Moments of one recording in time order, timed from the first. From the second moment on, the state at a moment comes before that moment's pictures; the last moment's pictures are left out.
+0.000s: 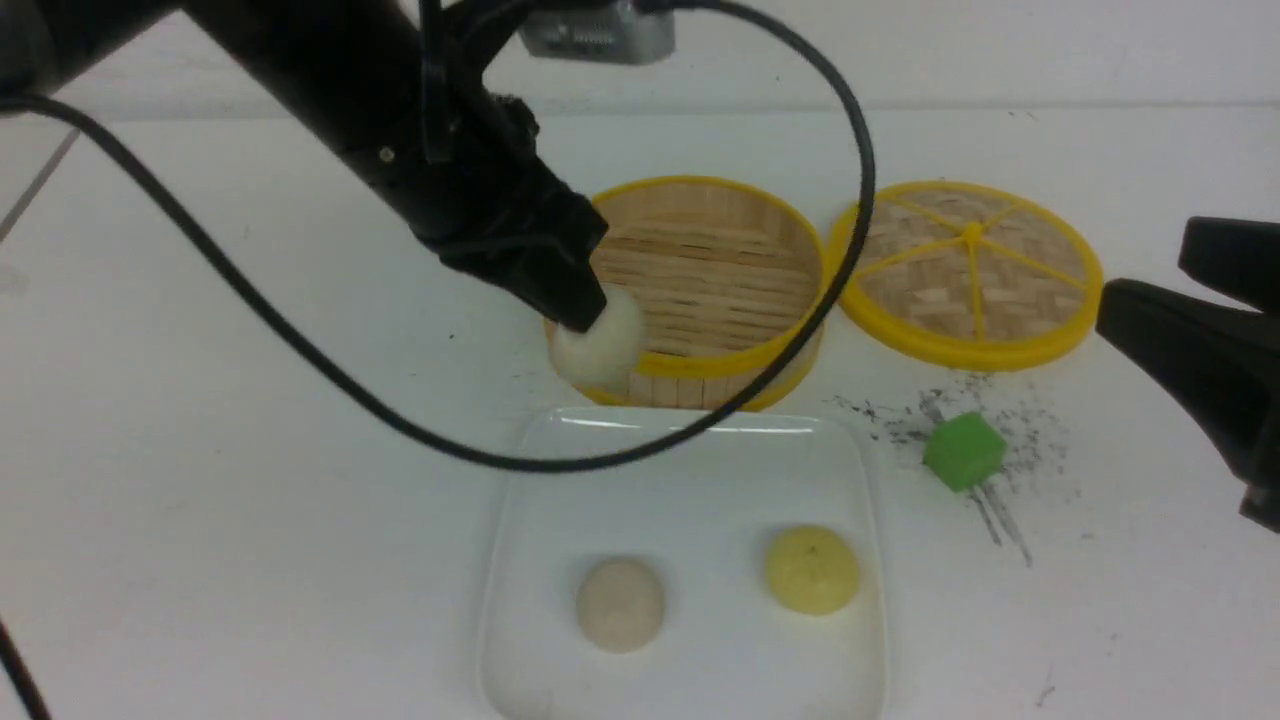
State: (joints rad) right arm 0.35 0.75 -0.58 -1.74 -0.35 1.73; left arm -0.36 1.70 -1.58 -0.48 1.24 0.49
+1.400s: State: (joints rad) right arm 0.35 0.75 -0.58 -1.74 -0.39 1.70; left arm -0.36 1.89 -1.30 -0.58 0.82 0.76
